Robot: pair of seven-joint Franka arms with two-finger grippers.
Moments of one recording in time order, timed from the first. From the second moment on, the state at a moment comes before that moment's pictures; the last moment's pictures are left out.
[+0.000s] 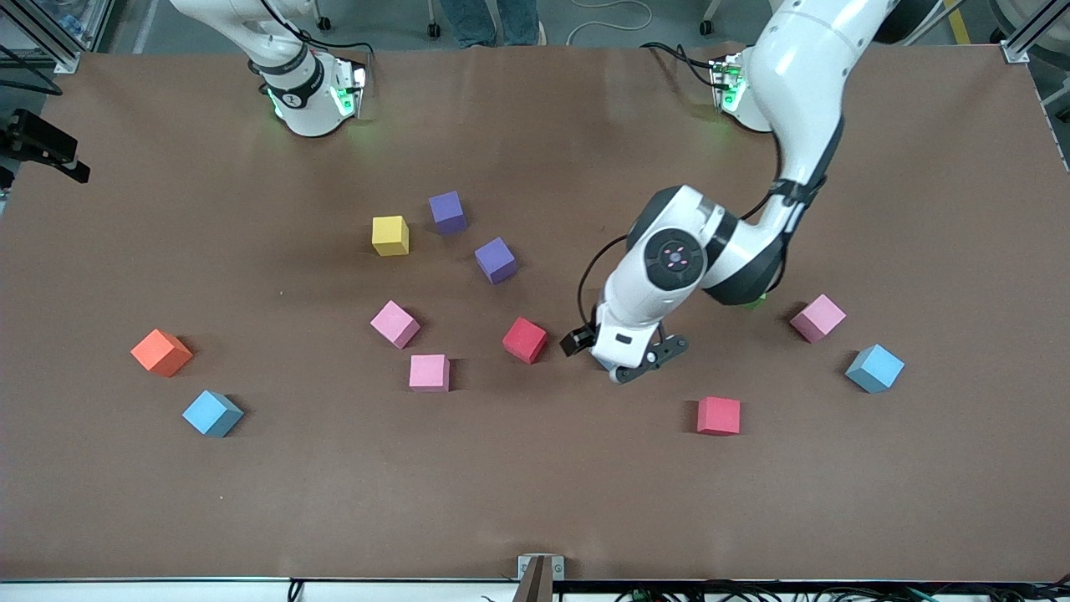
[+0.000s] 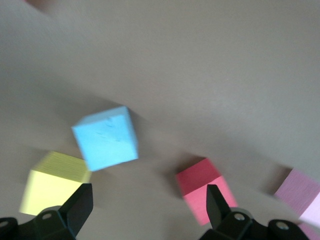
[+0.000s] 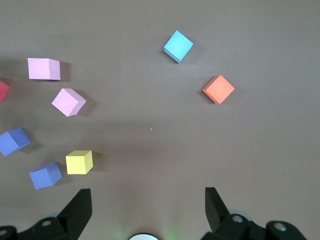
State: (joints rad) left arm -0.43 0.70 -0.24 -1.39 -0.01 2.17 -1.16; right arm -0.01 -0.11 -0.10 -1.58 0.01 1.45 -0.15
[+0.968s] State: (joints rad) left arm -0.62 0.88 -0.15 -1.28 -0.01 2.32 -1.78; right arm -0.01 -0.11 -0.10 -1.56 0.01 1.44 -0.16
